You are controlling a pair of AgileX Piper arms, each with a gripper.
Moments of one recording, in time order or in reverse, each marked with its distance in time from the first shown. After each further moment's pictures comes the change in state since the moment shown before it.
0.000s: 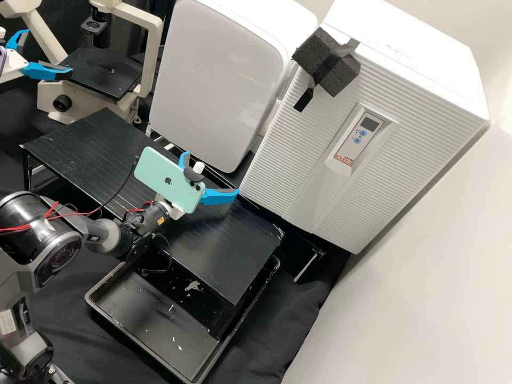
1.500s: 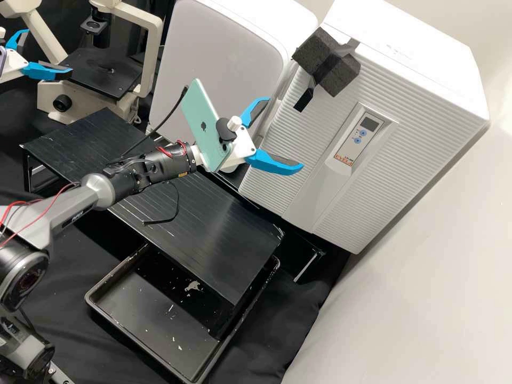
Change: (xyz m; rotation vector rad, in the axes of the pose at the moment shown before) left arm 0.000 0.000 0.000 0.000 0.000 0.000; right arm 0.021 0.131 -0.107 0.140 -0.138 0.574
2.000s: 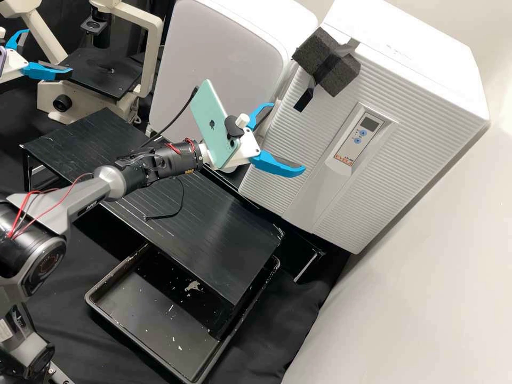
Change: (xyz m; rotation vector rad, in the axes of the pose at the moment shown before) left arm 0.000 0.000 0.000 0.000 0.000 0.000; right arm 0.014 -0.018 0.005 -0.037 -0.040 -0.012
